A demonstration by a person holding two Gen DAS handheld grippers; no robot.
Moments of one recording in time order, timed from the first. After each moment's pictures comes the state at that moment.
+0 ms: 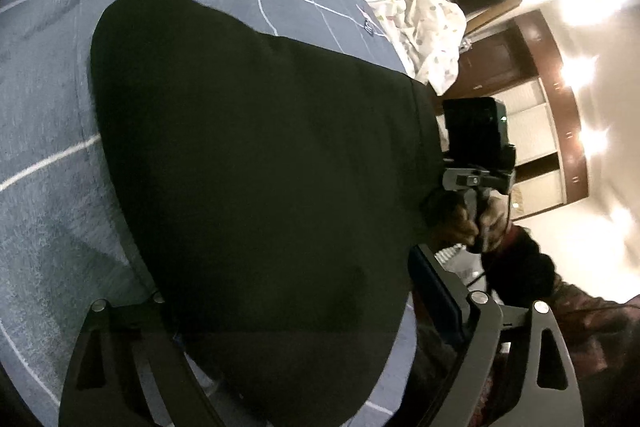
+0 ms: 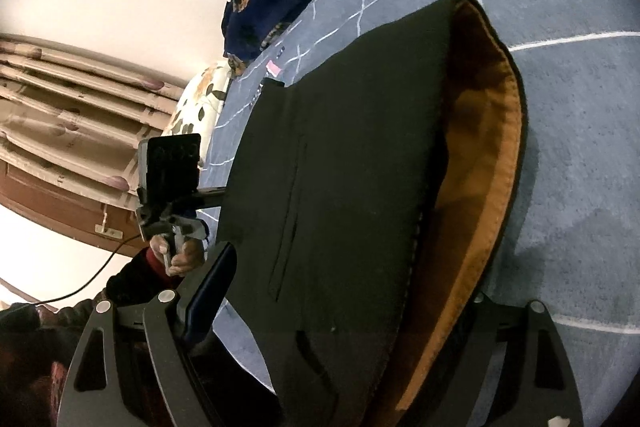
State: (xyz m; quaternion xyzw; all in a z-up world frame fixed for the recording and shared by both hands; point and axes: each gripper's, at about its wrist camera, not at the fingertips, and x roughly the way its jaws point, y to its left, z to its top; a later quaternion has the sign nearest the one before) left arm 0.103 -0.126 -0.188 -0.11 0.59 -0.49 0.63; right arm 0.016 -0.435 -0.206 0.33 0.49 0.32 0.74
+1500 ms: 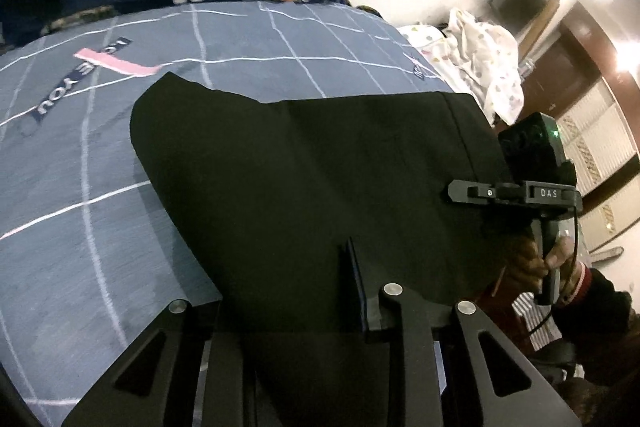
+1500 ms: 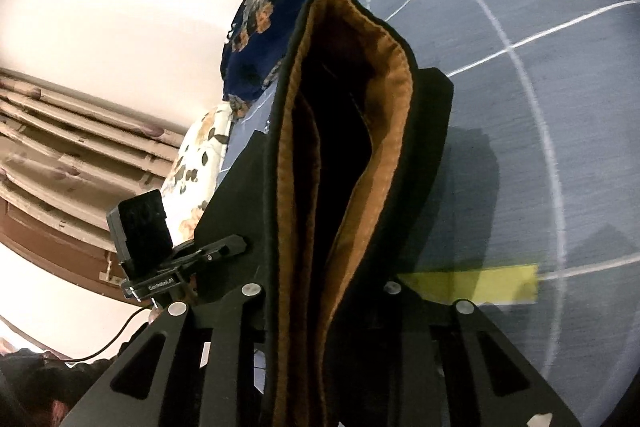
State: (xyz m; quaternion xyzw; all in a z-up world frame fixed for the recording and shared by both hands) left arm 0.067 -0.116 -0.142 -0.03 0.50 -0.37 0.78; right arm 0.012 -0.399 -0.193 0.39 0.44 0.27 0.76
